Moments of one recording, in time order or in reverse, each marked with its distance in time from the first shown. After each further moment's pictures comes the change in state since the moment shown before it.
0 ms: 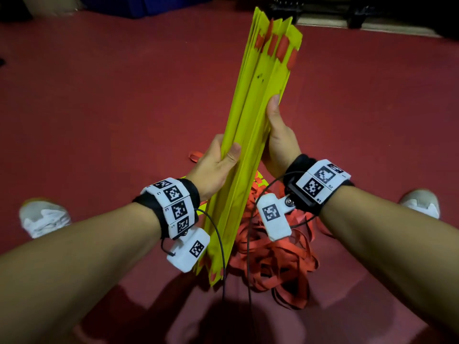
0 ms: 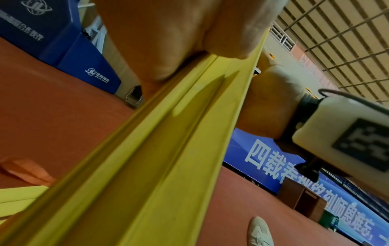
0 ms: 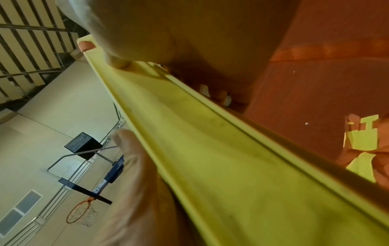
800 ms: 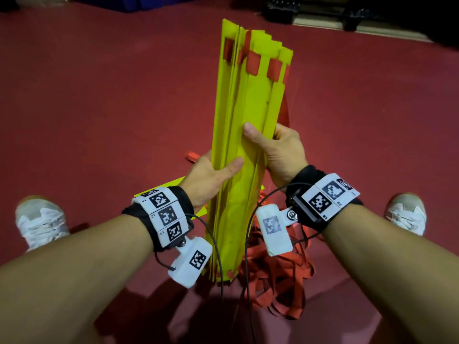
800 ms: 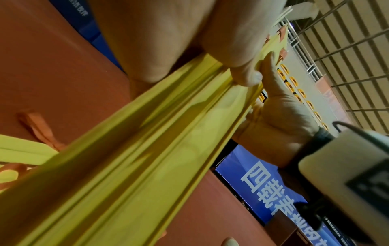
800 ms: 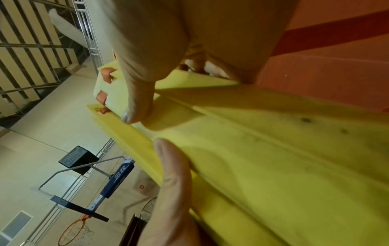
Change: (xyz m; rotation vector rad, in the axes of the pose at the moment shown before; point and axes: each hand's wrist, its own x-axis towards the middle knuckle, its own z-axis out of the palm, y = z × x) left_hand 0.019 -0.024 0.001 -0.380 -0.014 -0.118; right_hand 0.010 0.012 -0.013 -0.052 0.033 -0.133
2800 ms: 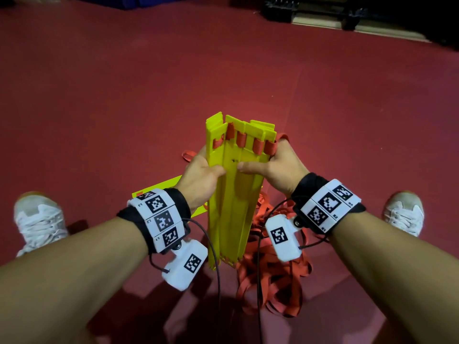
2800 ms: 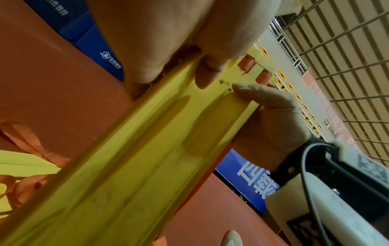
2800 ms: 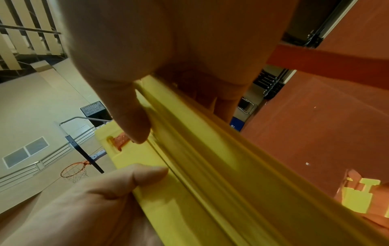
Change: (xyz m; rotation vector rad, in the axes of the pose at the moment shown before) left_hand -0.003 -0.002 0.001 0.094 0.121 -0.005; right_hand -0.011 0.008 -0.017 -0.443 -0.200 0.016
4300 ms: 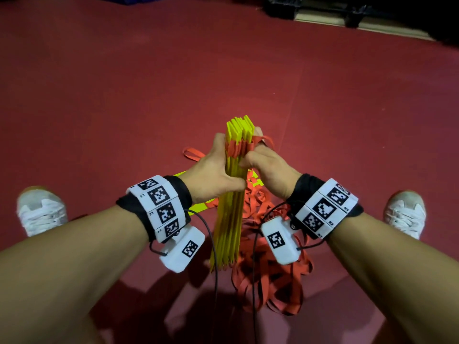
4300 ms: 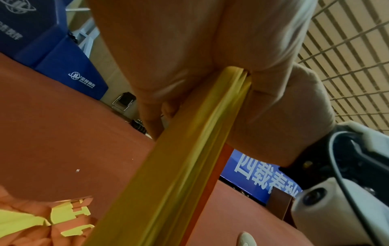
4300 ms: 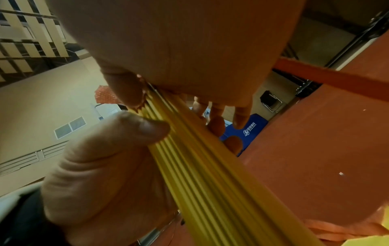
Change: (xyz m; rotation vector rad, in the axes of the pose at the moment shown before) left_hand -0.002 0.020 -0.001 0.396 -0.288 0.159; right_hand -0.004 -0.017 0.018 -0.134 -0.217 -0.045
